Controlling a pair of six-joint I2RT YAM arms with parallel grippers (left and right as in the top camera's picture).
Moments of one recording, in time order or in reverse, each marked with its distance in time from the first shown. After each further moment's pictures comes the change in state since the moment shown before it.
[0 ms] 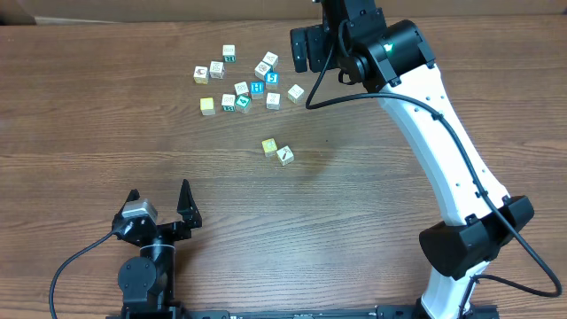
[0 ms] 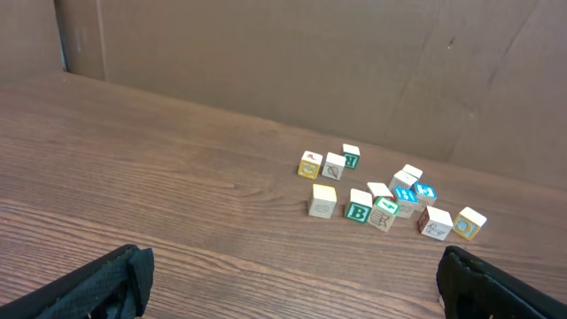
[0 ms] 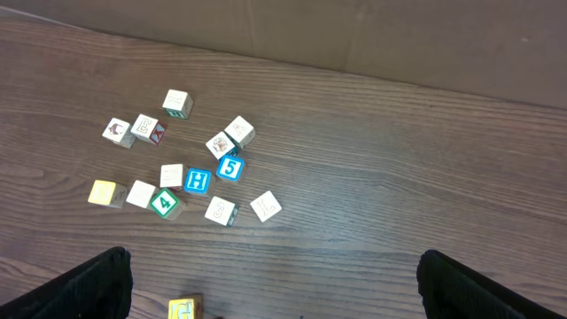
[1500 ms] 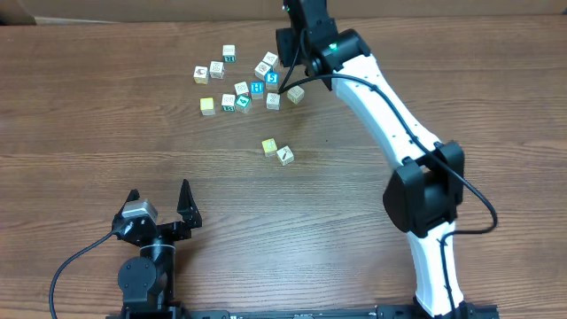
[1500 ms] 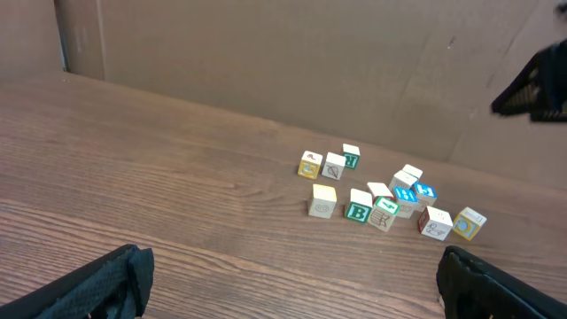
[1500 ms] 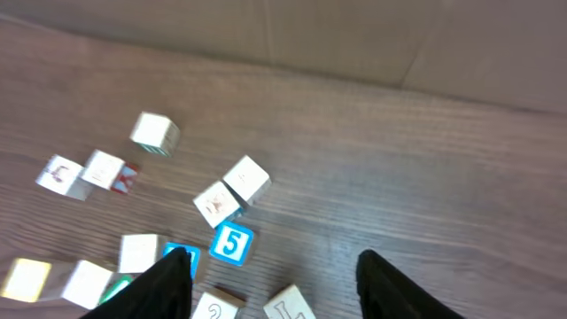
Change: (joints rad) left arm 0.000 0.000 0.000 0.000 0.000 0.000; right arm 0.000 0.336 -0.001 0.356 -0.018 0.002
